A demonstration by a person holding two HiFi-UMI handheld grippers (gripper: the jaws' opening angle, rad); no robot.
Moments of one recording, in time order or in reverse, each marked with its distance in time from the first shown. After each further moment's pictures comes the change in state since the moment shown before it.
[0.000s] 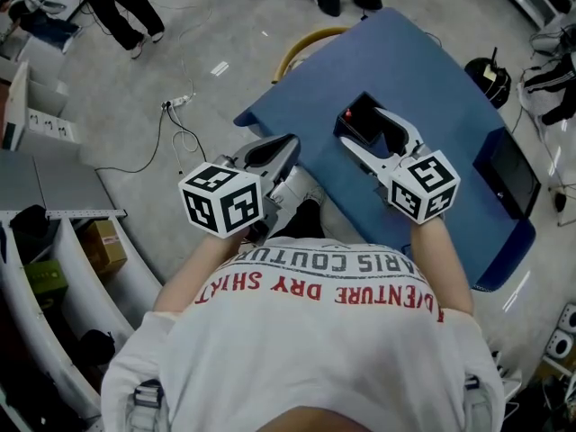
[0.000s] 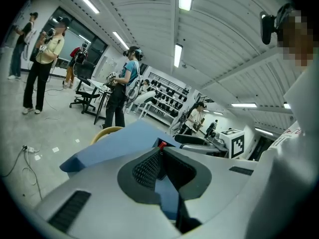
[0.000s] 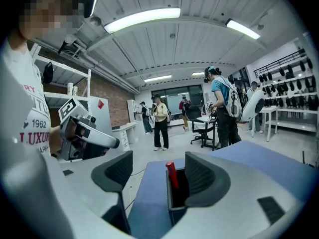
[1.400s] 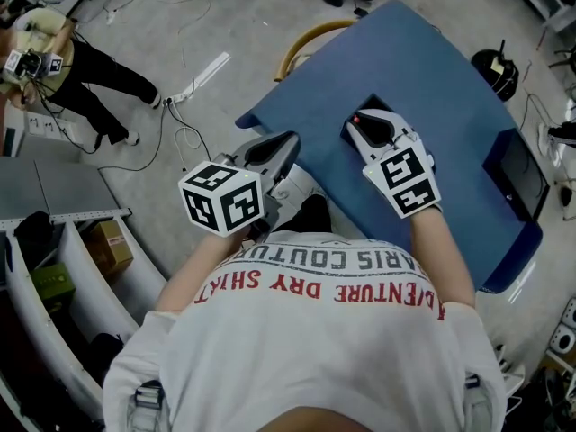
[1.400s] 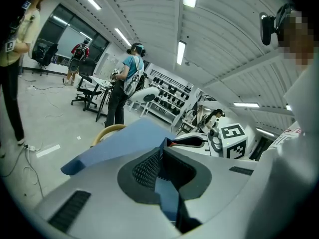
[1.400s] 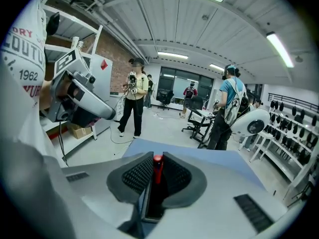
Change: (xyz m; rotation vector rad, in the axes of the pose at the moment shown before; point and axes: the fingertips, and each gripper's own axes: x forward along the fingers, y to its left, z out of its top) left arm 0.012 0.028 0.002 -0.019 0.031 0.010; right arm 0.043 -0.012 -0.027 -0.311 0.289 -0.095
